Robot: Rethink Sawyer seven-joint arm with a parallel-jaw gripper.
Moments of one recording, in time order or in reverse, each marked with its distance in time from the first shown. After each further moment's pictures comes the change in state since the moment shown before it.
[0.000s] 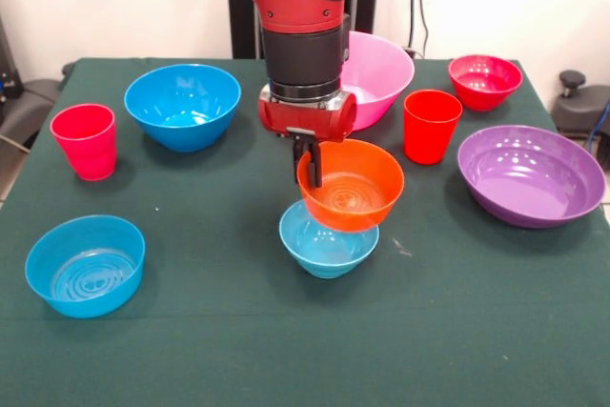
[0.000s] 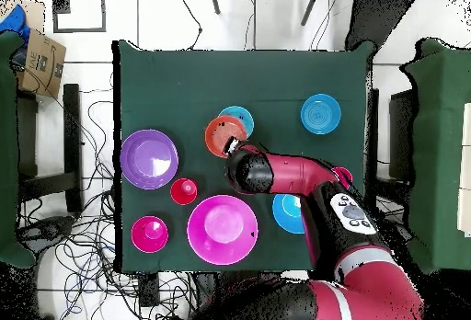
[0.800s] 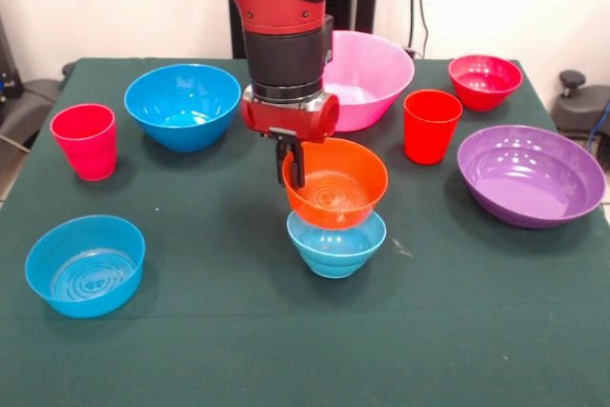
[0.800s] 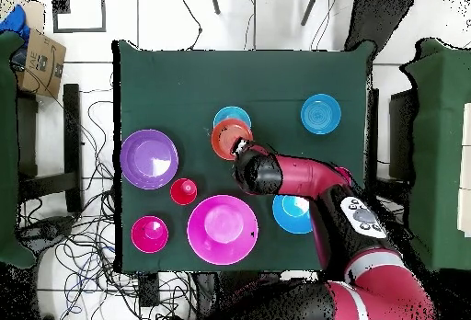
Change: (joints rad) arm -0.040 0.004 0.000 0.000 0.000 0.000 0.000
